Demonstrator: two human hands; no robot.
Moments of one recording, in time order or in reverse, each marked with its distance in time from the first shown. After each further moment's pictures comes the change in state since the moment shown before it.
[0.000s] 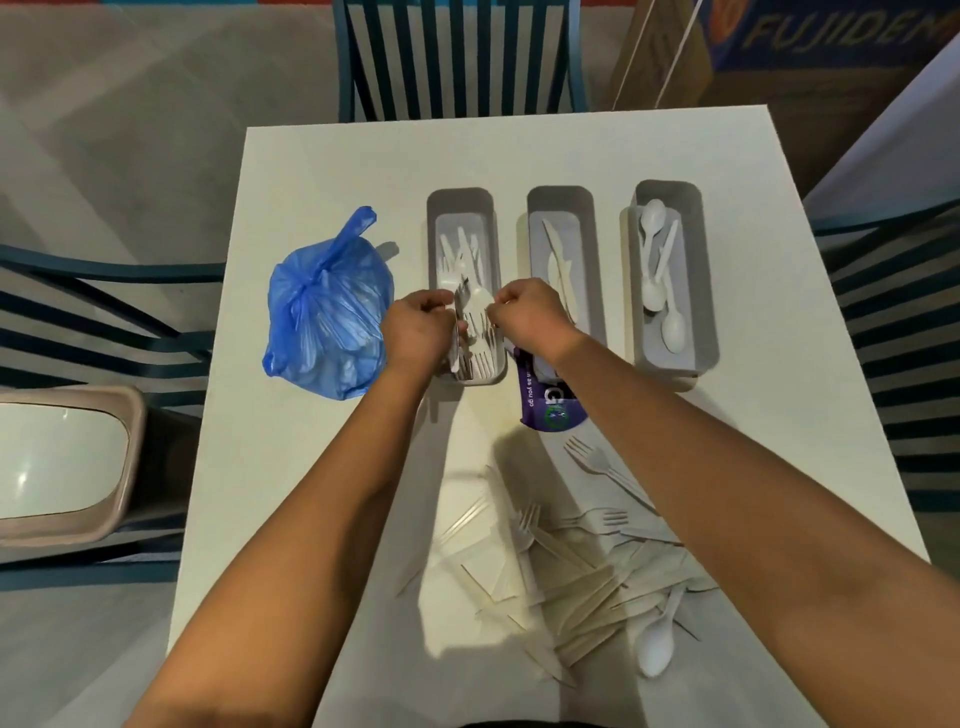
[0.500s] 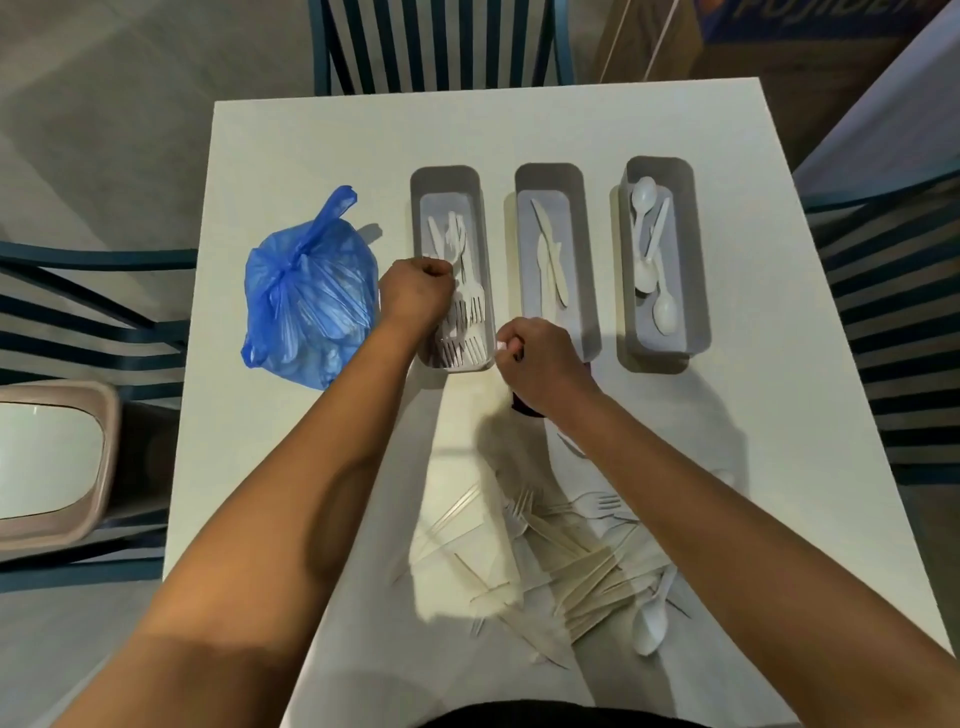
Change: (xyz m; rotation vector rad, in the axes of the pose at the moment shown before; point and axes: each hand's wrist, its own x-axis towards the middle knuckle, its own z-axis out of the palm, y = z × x) left_hand 0.026 0.013 0.010 0.261 -0.054 0.084; right_hand -0.043 0.047 0.009 -0.231 0.044 -0.182
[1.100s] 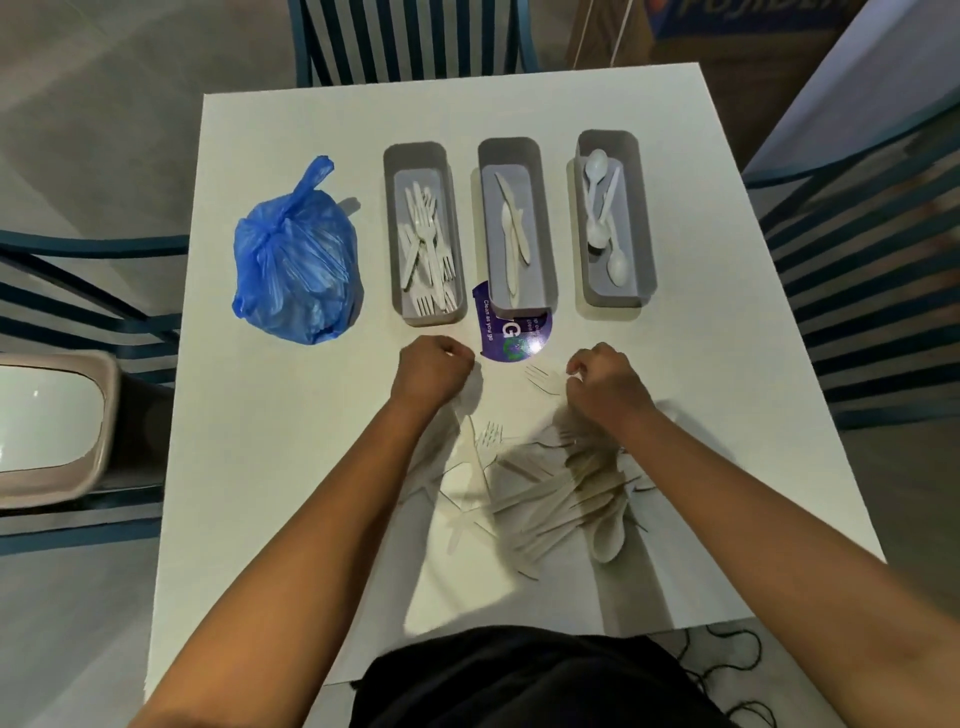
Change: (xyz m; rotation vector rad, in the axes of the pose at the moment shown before) left_hand -0.118 -0.061 0.030 0.214 -0.190 -0.011; right_hand -0.087 0.109 -0.020 -0.309 0.065 0.135
